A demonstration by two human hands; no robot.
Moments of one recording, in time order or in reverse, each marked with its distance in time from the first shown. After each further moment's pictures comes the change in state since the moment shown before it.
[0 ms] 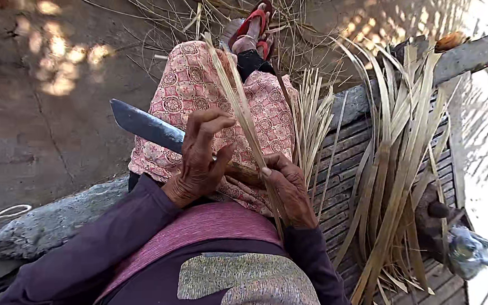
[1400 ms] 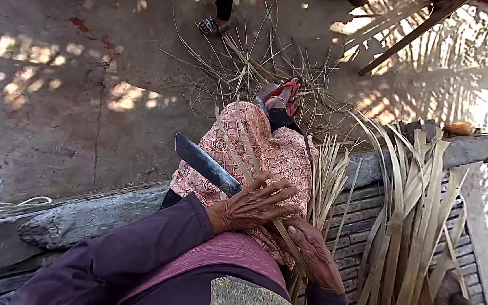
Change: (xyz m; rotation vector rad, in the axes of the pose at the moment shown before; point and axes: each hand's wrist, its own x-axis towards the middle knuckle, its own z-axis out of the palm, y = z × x) left_hand -0.005 -0.008 0.030 0.401 -0.371 0.441; right_hand -0.009 0.021 -0.048 -0.355 -0.242 -0.179
